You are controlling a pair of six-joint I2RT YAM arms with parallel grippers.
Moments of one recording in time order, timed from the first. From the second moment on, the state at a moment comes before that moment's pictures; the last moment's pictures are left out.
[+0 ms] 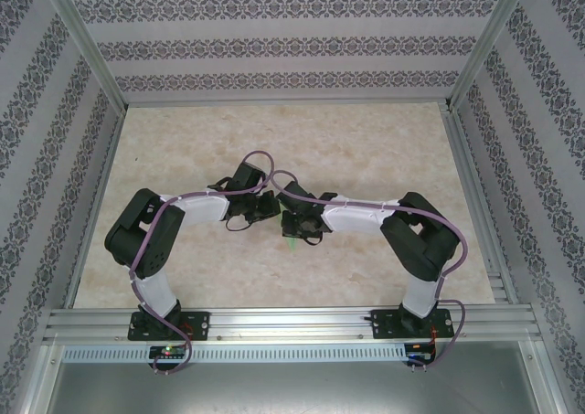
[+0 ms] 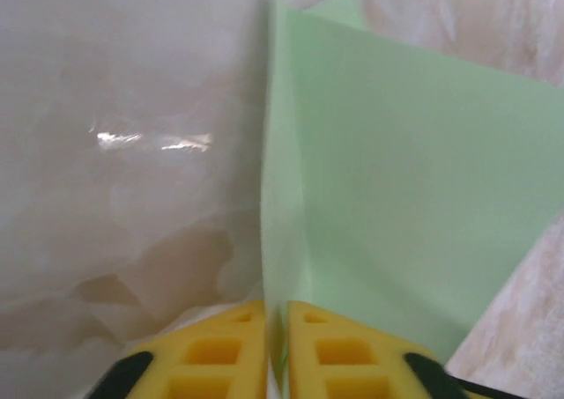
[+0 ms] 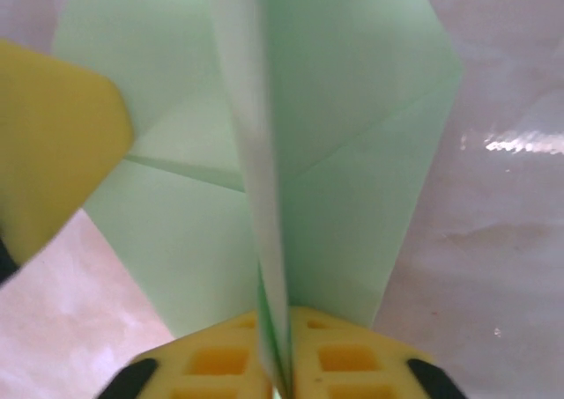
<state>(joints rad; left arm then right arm) -0.54 1.77 0.93 -0.13 0.36 -0.80 0.85 1.81 1.05 -0.41 0.00 0.84</state>
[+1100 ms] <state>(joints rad) -0.46 1.56 0.93 -0.42 0.02 -0.81 0.79 1.85 1.15 -0.64 0.19 0.74</state>
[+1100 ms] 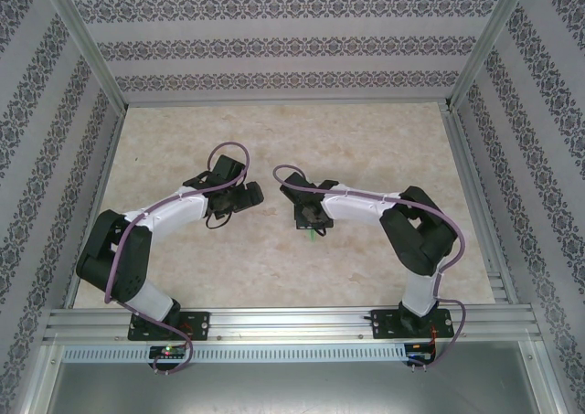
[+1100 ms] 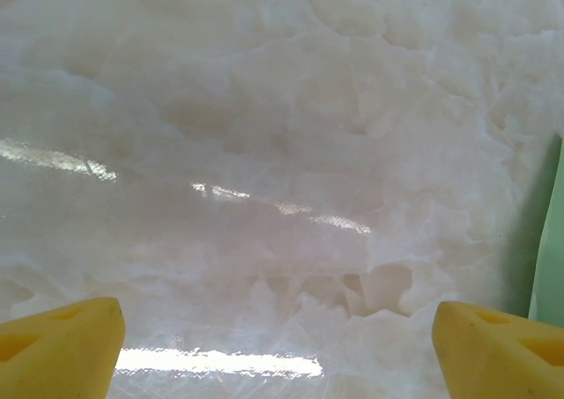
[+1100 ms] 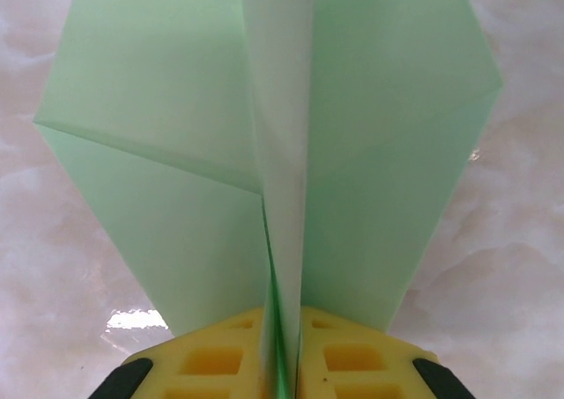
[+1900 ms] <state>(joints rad) -0.46 1.54 0.92 -0.46 0.01 -0.81 0.78 1.86 1.18 -0.61 0.21 0.75</state>
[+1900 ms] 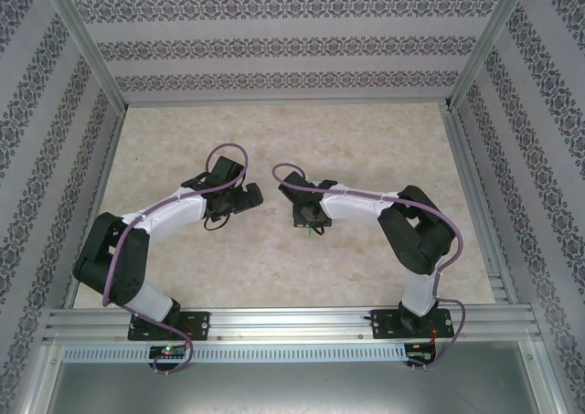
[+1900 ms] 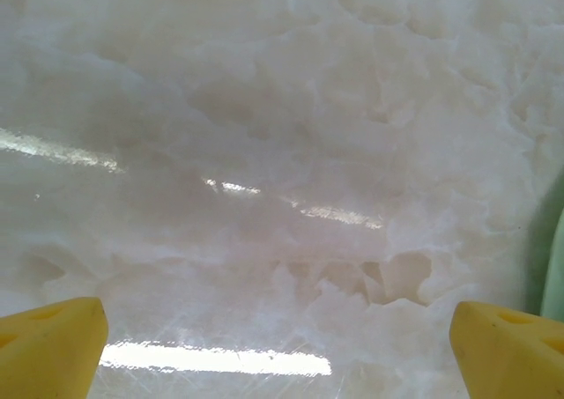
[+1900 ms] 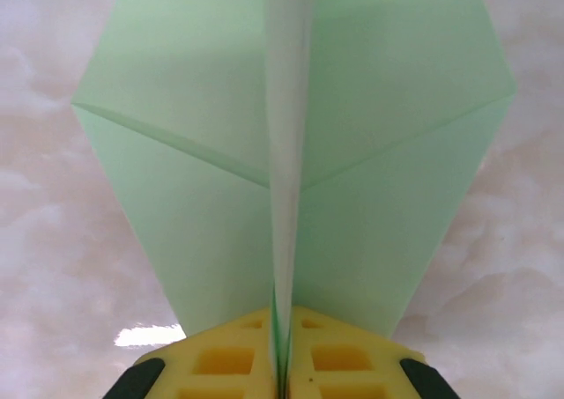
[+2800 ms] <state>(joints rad) -0.46 1.52 0.92 -0.51 -0.01 -0.79 0.65 2.12 1.51 -0.64 0.18 0.61</state>
